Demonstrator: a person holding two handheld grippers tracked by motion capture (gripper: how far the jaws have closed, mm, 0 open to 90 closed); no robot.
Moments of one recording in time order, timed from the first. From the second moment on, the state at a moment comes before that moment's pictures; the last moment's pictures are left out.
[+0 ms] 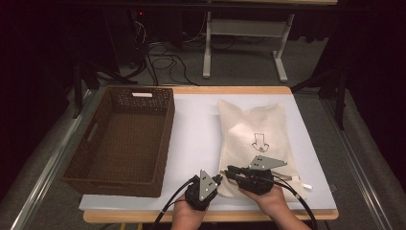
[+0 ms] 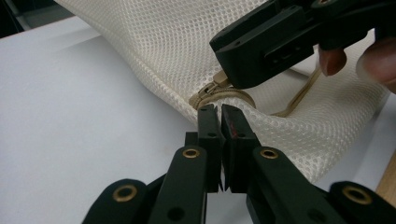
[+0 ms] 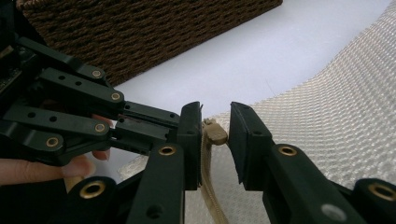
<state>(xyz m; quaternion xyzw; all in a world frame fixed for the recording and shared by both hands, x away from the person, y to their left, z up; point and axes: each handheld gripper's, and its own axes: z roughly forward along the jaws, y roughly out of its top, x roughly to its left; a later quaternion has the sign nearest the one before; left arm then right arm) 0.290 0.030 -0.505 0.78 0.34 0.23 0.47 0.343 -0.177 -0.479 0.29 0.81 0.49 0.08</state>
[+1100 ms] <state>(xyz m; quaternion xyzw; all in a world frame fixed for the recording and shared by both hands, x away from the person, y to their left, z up) 0.320 0.041 -0.524 0.77 0.40 0.09 0.49 0.334 -0.179 -0.483 0.27 0.83 0.48 0.09</state>
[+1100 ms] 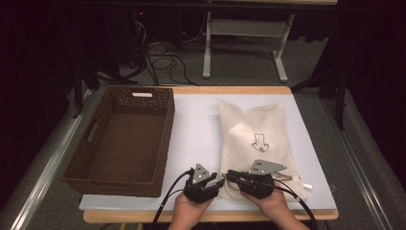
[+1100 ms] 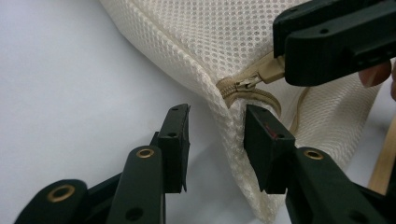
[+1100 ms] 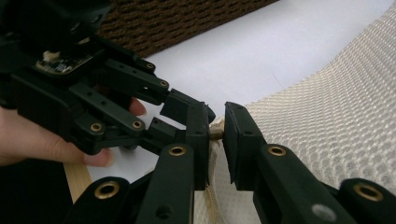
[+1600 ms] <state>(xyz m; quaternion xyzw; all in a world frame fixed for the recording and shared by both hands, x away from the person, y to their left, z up) 0.321 0.040 -0.519 0.77 0.38 0.10 0.51 0.327 -0.179 -0.487 0.27 0.83 0.47 0.10</state>
